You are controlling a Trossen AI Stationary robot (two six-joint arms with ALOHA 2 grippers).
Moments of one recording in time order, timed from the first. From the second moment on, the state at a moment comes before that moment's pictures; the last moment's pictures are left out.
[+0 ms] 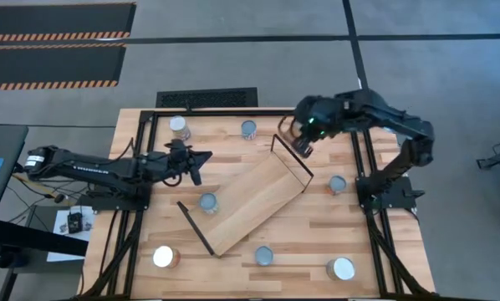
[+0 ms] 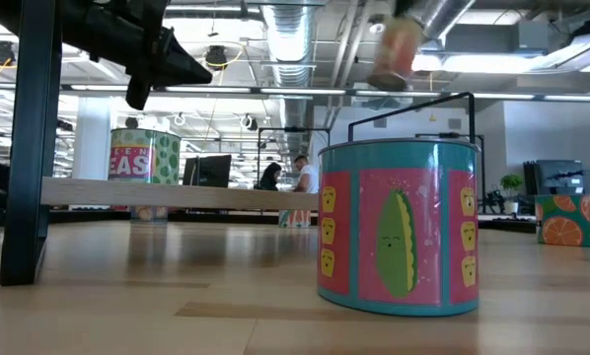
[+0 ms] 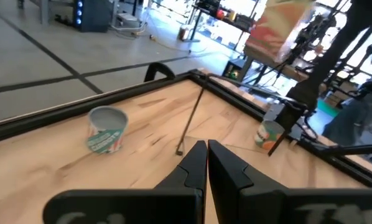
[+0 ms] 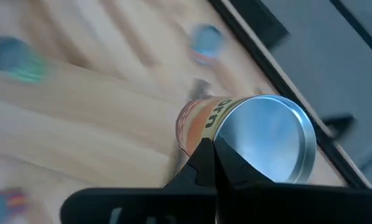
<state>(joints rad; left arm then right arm) 0.00 0.82 0.41 0.21 -0.48 -0.47 -0.07 1.62 2.08 -1.53 0.32 0.43</state>
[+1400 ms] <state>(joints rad) 0.05 0.68 0.41 0.01 -0.48 -0.51 0.18 2.30 2.33 -1.11 0.29 -0.02</state>
